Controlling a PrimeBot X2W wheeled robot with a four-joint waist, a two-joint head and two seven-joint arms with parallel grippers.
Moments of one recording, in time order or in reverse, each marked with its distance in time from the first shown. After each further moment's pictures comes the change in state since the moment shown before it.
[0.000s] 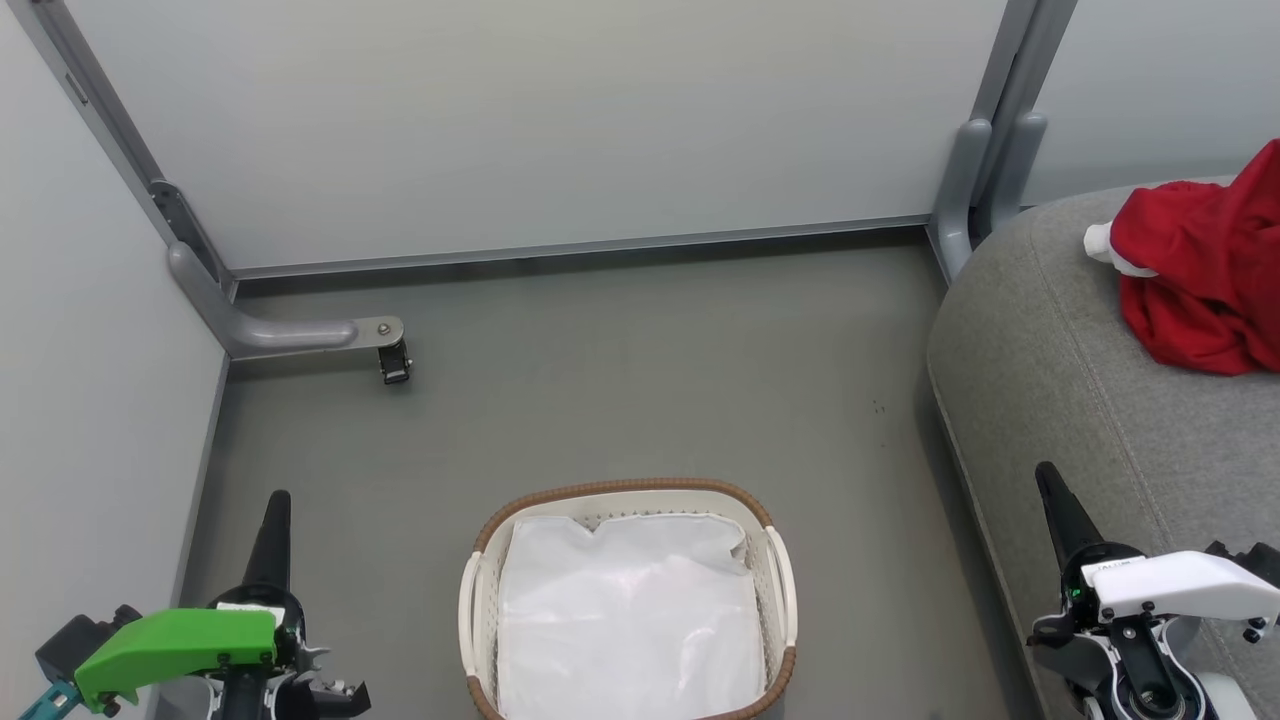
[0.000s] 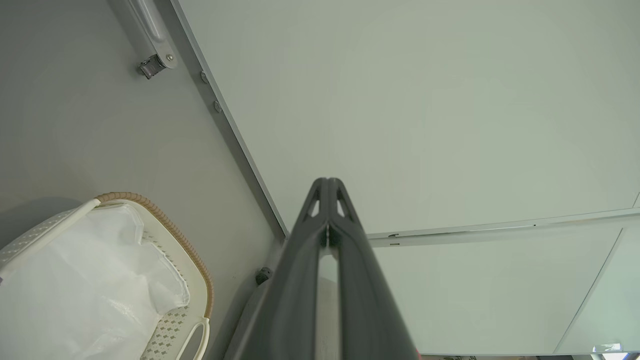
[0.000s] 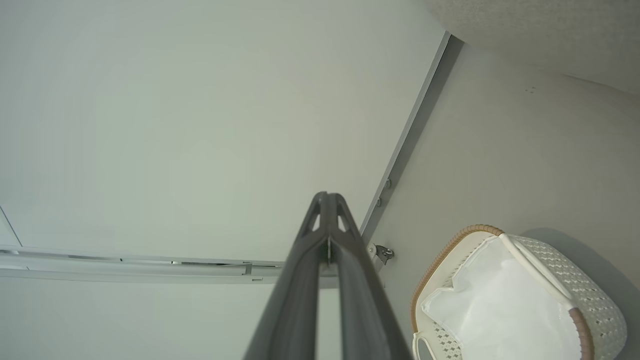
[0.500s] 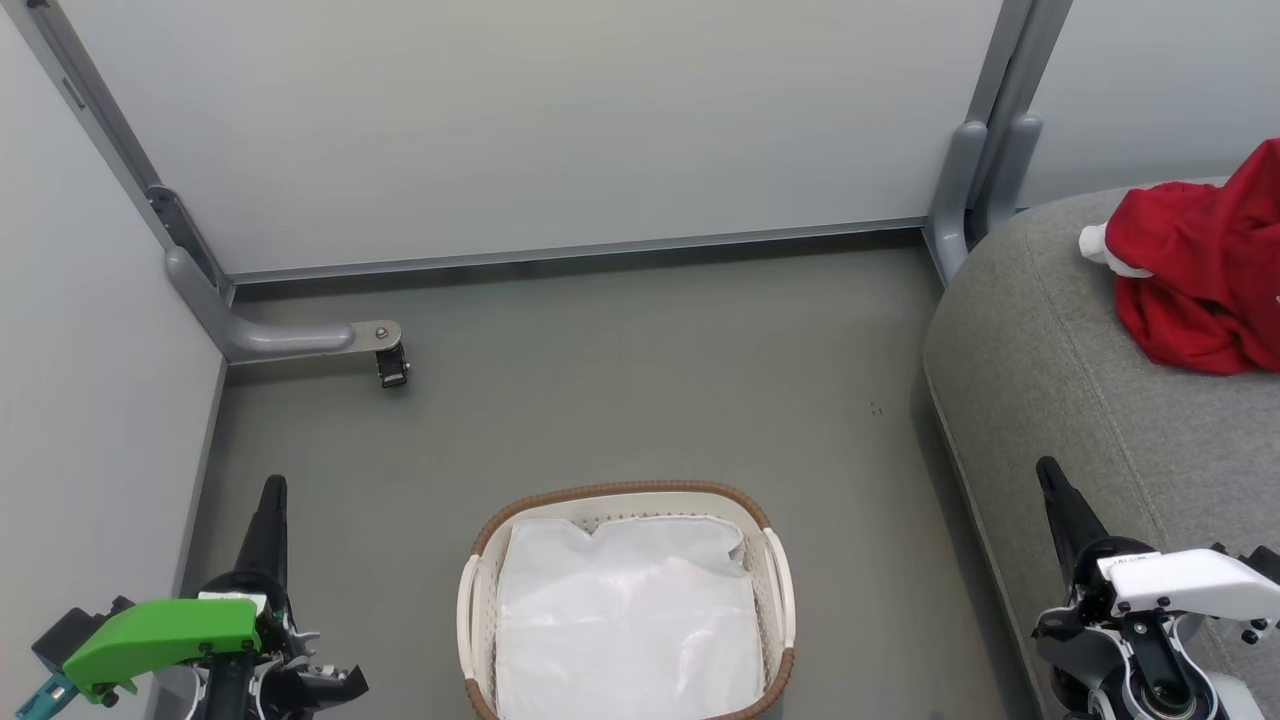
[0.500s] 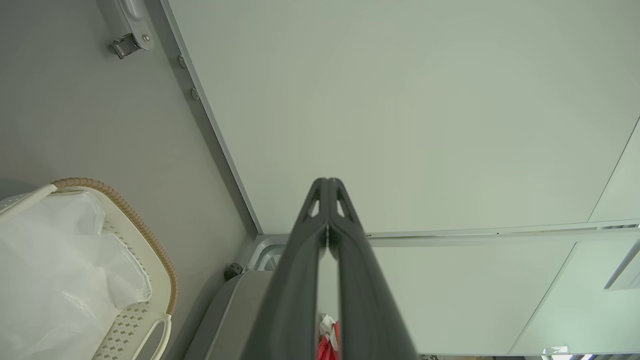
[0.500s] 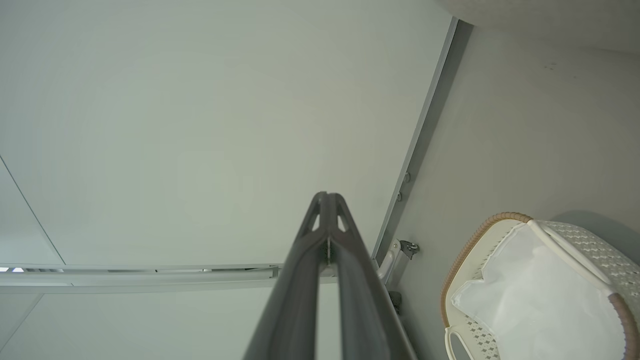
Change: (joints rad) left arm -0.017 0.000 0.013 -0.005 -0.102 -0.001 0.027; right arm -0.004 -0.001 -0.010 -0.004 0.111 0.000 0.029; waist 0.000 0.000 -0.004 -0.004
